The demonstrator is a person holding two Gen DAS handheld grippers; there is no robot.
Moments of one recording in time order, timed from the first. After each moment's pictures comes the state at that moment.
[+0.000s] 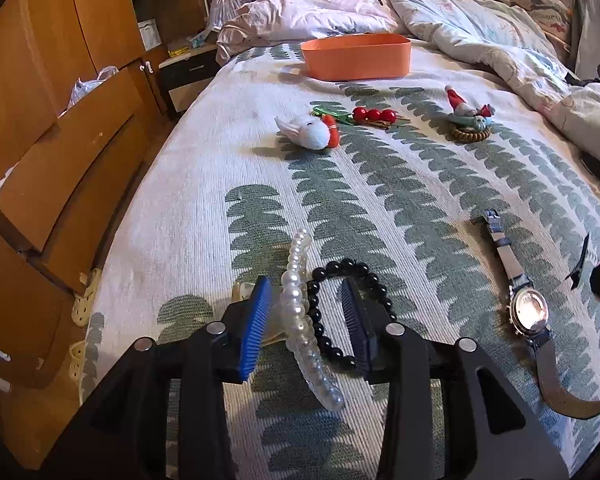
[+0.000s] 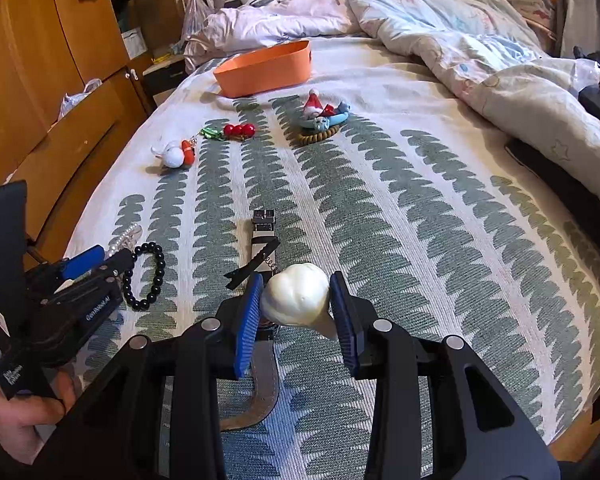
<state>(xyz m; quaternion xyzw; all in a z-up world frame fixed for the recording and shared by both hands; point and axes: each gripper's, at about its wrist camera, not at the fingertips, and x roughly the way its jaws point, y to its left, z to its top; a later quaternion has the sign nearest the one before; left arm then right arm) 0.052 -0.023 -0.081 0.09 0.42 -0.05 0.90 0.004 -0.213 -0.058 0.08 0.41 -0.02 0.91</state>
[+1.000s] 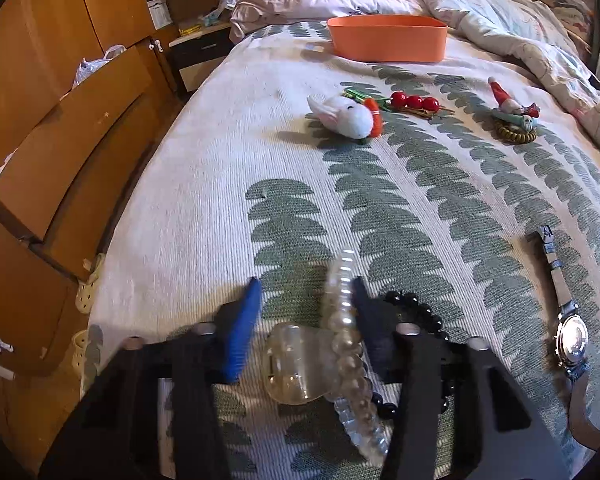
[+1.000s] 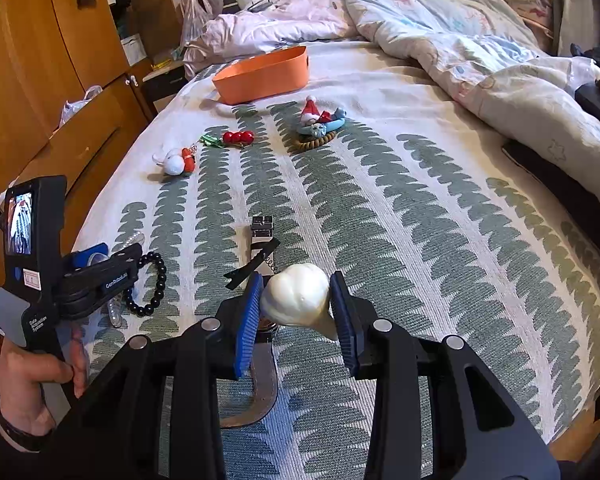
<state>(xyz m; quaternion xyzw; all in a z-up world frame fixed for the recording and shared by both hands) 0.091 -0.003 -0.100 0.08 0.46 -0.02 0.89 0.001 -0.213 -0.053 0.09 0.41 -0.02 0.91</state>
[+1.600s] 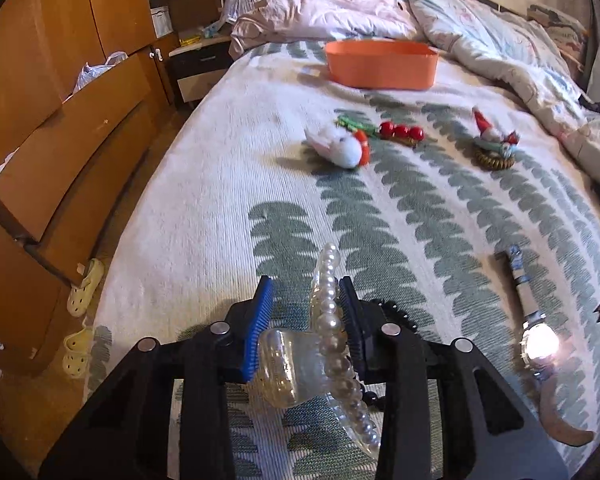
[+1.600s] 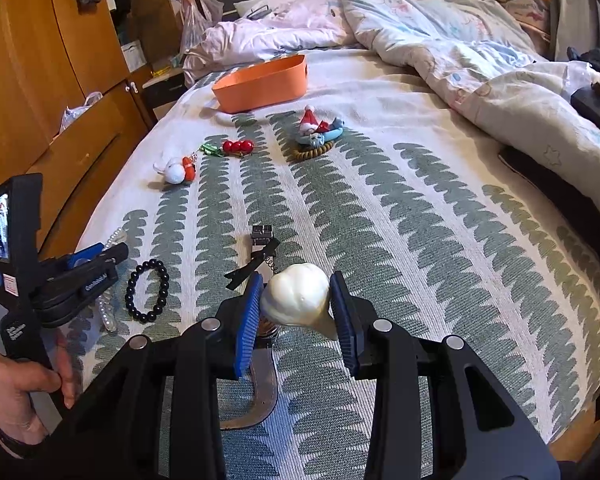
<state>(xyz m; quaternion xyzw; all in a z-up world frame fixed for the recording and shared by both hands) 0.077 -0.004 -0.068 0.05 0.43 -0.03 0.90 -0.001 -0.215 -0.045 0.09 0.39 -0.02 0.91</state>
